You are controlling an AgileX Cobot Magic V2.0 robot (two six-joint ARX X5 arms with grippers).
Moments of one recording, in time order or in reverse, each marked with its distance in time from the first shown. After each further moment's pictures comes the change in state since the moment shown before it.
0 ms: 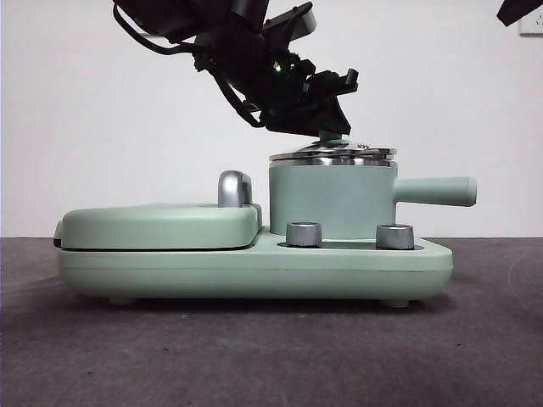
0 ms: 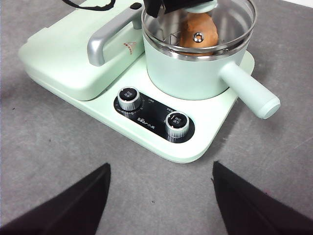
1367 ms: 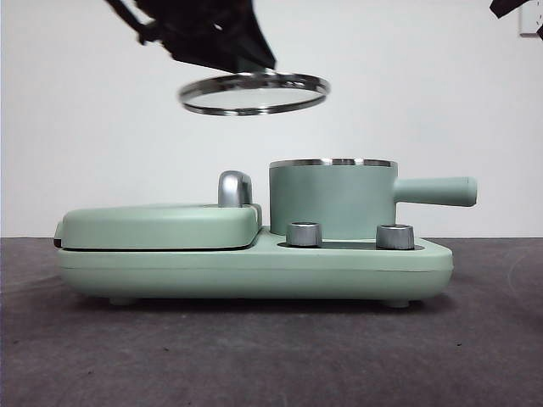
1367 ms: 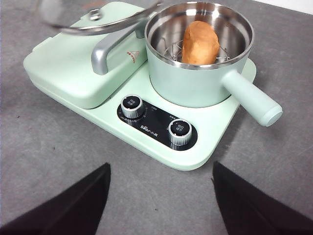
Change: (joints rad) left arm 0.010 -0.469 -0.341 -0.117 -0.110 -0.057; right arm 0.000 0.000 0.000 0.026 -0.010 0.011
